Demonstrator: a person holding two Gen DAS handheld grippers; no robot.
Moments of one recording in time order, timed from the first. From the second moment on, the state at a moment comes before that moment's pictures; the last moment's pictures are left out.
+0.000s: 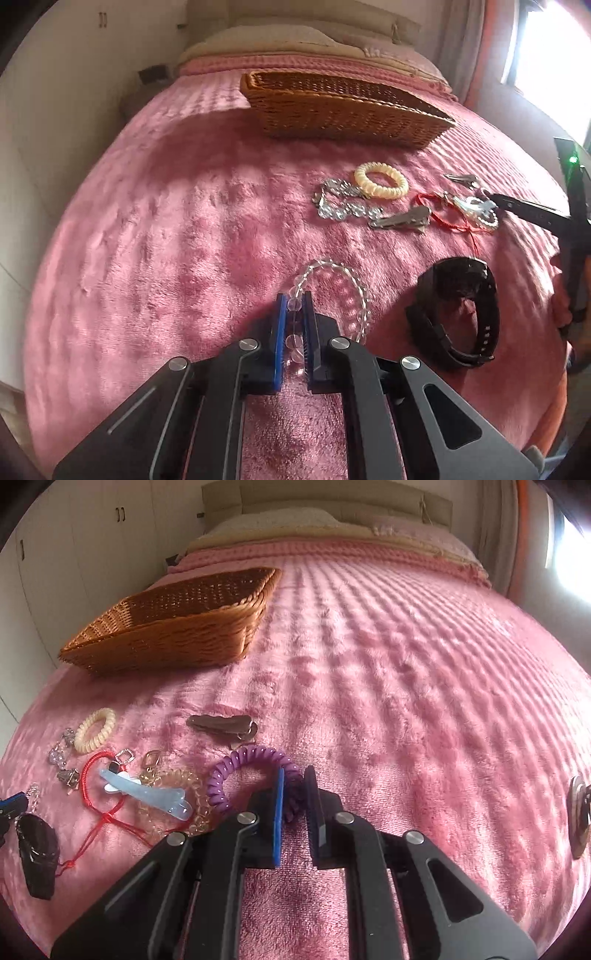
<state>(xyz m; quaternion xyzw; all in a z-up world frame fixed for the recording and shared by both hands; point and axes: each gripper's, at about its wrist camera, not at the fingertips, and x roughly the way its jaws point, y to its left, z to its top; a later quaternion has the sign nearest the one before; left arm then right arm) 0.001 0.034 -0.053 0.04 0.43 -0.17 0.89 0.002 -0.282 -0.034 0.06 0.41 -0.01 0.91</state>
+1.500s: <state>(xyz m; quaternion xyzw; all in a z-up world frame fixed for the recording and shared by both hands) 0.182 -0.072 0.053 -0.02 0.32 -0.27 0.91 0.159 -0.232 0.053 0.06 0.37 0.06 0.93</state>
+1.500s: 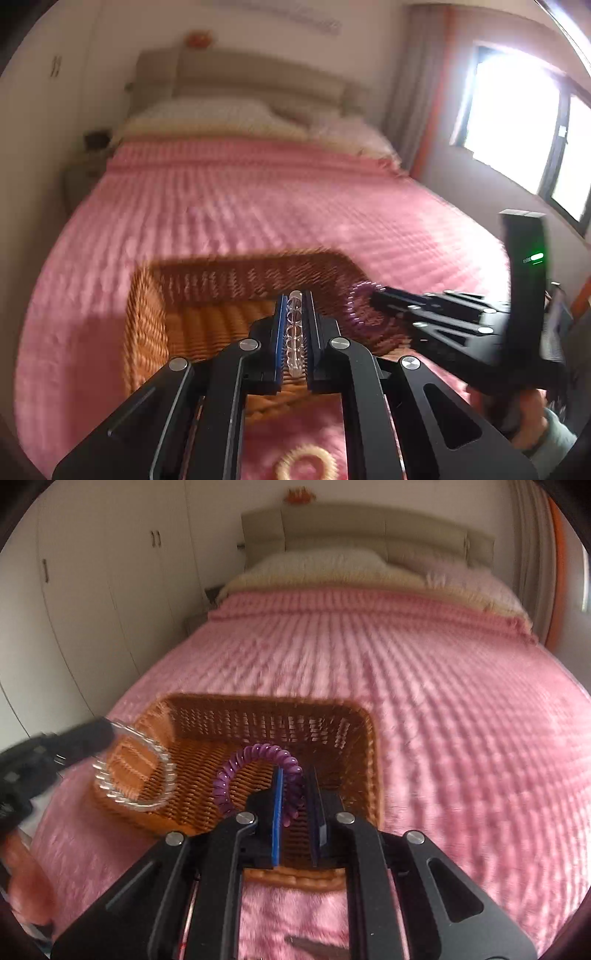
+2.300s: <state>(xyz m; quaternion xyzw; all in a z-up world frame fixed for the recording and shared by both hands) 0.163 0.001 0.057 -0.07 0.31 -0.20 0.93 0.130 -0.229 0.076 0.07 0.35 0.07 0.93</state>
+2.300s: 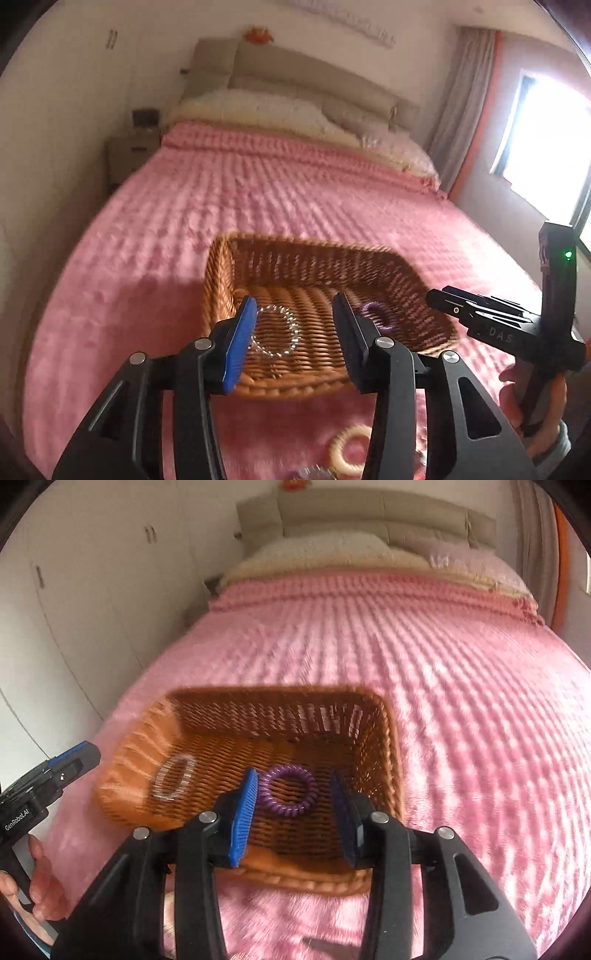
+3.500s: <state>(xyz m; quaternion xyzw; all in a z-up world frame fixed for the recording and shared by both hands) 0.084 0.021 -0.054 -0.07 0.43 -0.21 0.87 0.003 -0.214 -0.018 -0.03 0.43 0.16 0.89</state>
